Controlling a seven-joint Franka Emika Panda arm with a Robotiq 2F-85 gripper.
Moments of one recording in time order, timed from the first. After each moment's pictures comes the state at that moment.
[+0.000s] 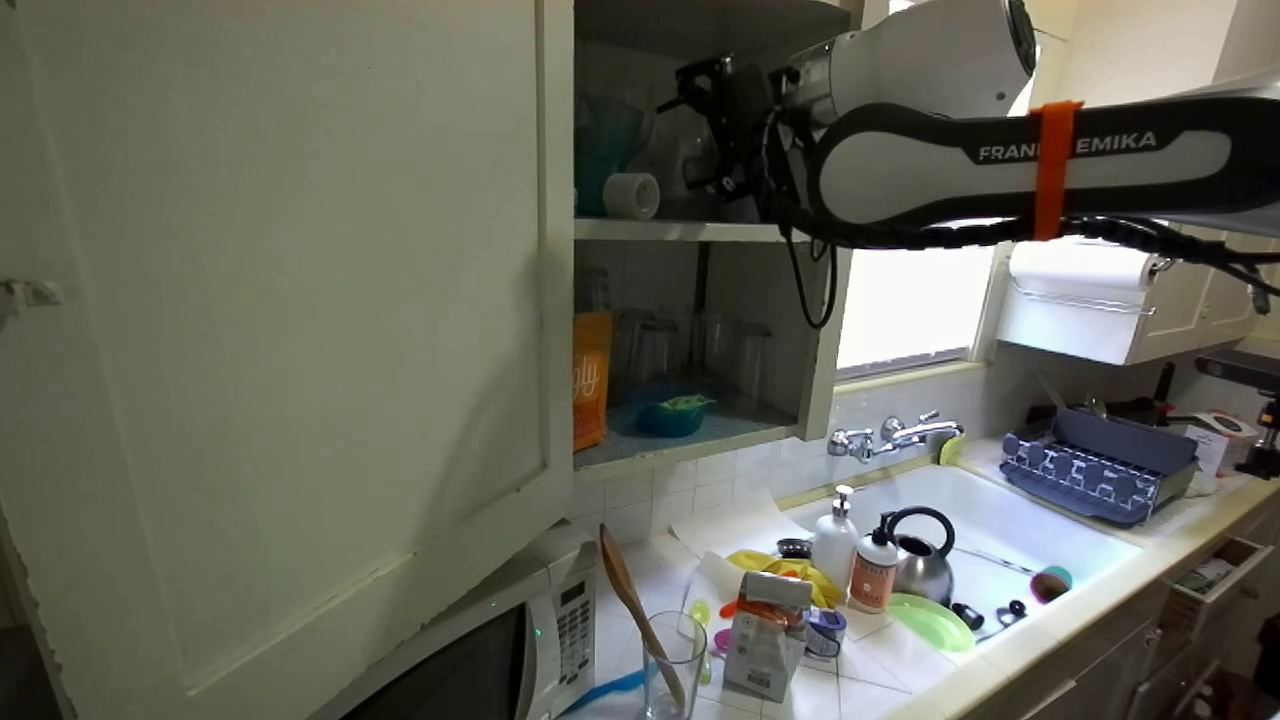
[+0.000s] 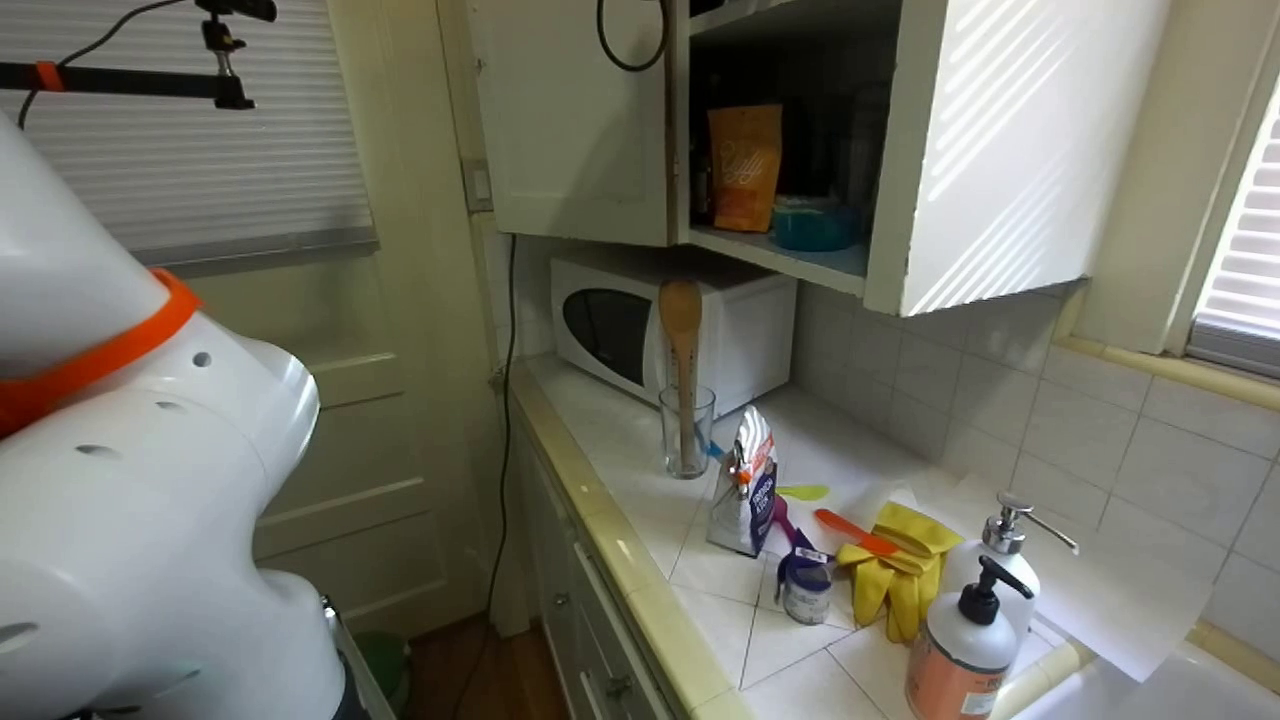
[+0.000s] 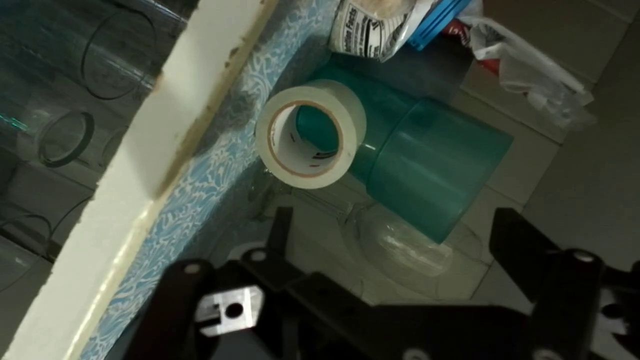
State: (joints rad) arm -0.58 -0.35 0.56 -1.91 0.08 3.01 1.18
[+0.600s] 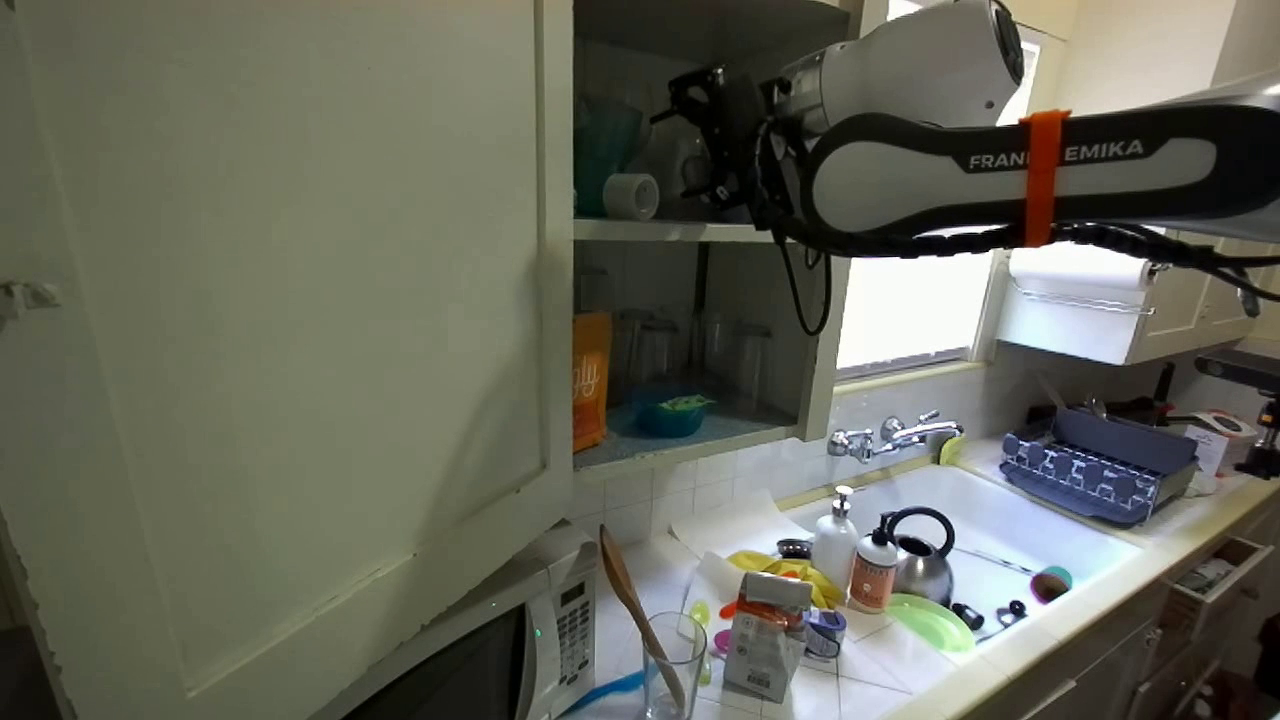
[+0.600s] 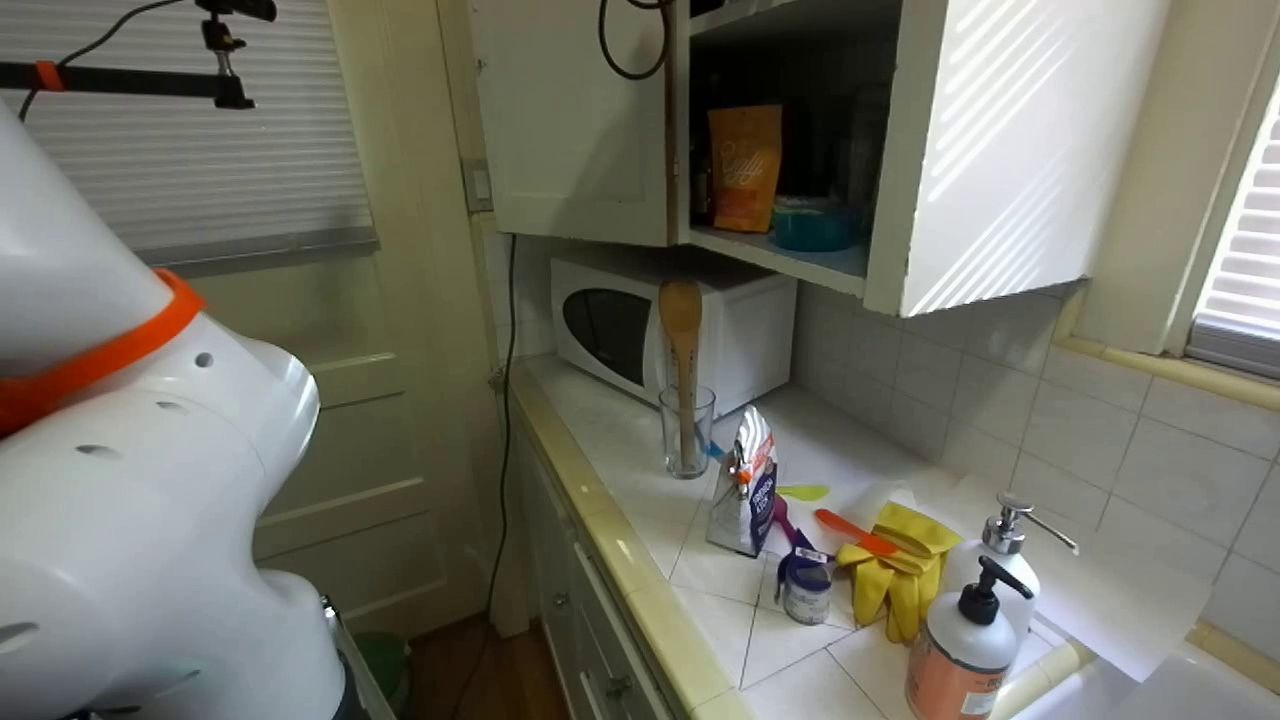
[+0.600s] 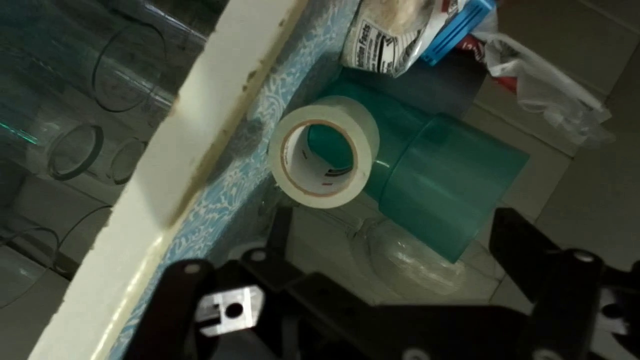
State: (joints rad) arm -0.58 -0.34 0.57 -1.91 0.07 3.01 1.18
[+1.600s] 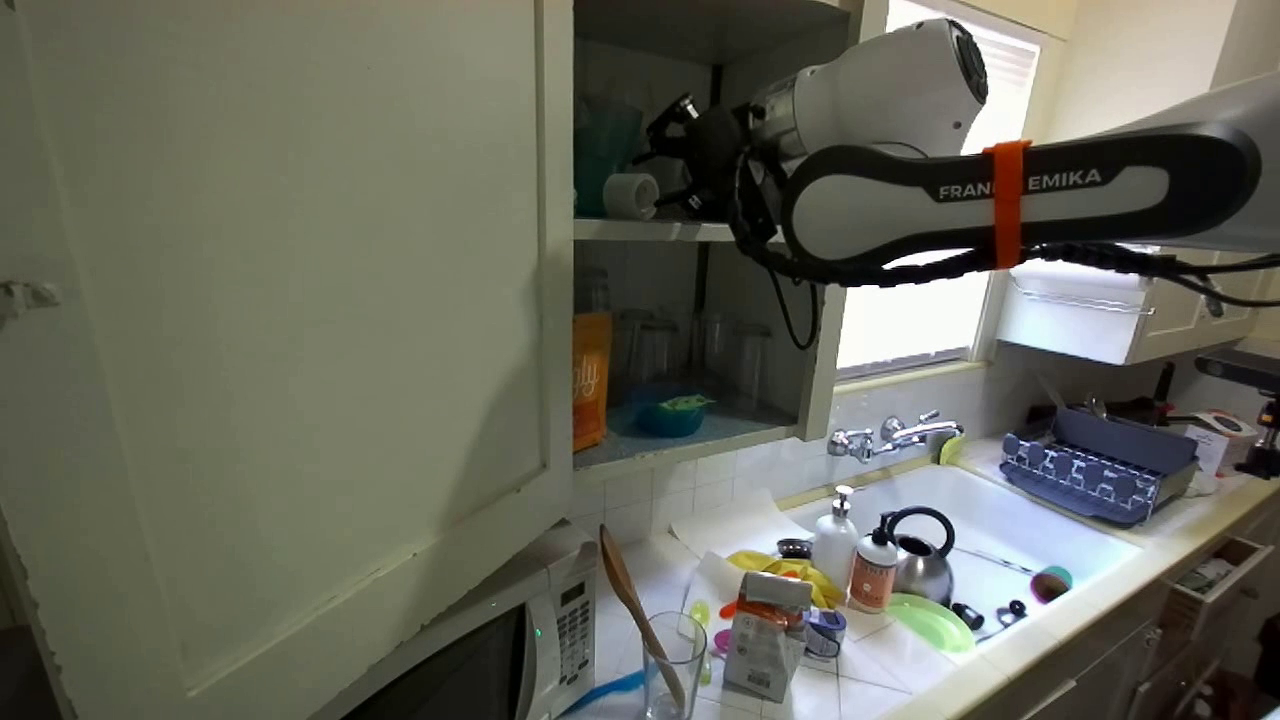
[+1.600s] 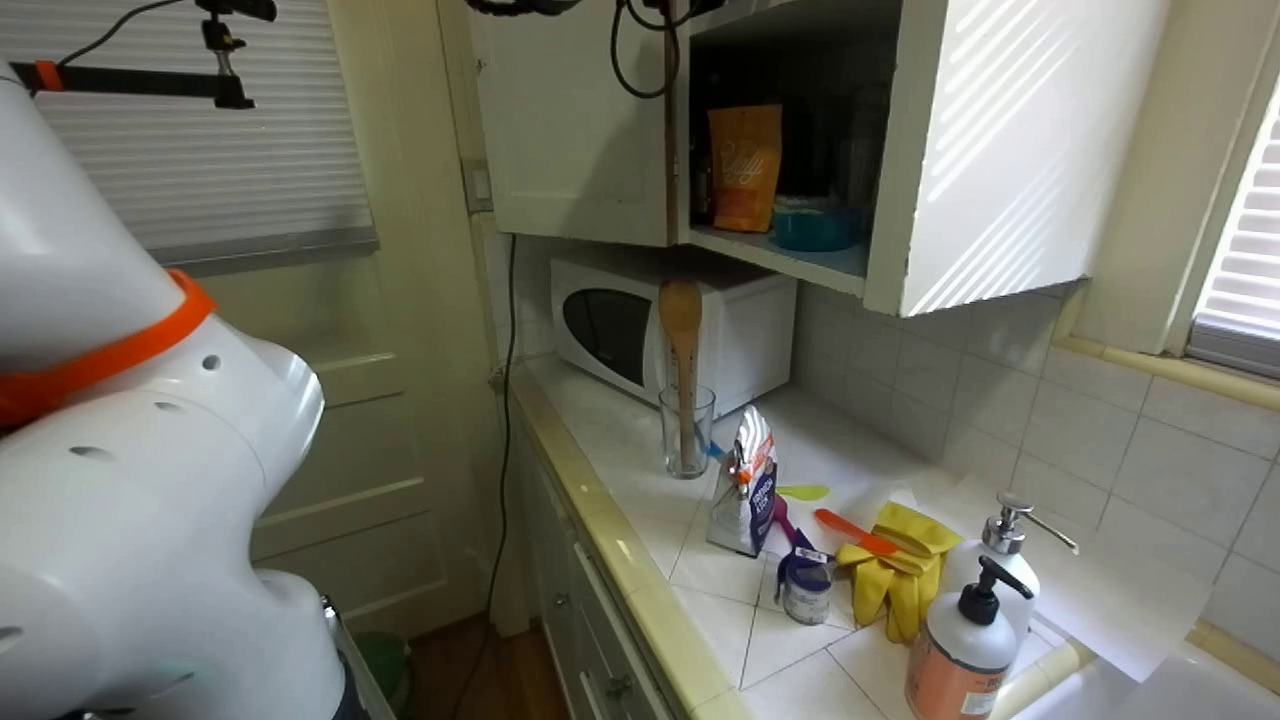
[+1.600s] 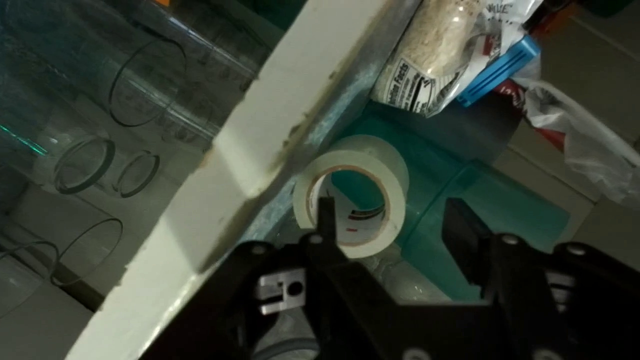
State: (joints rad) arm -0.61 -0.29 0.62 -1.90 0.00 3.01 1.18
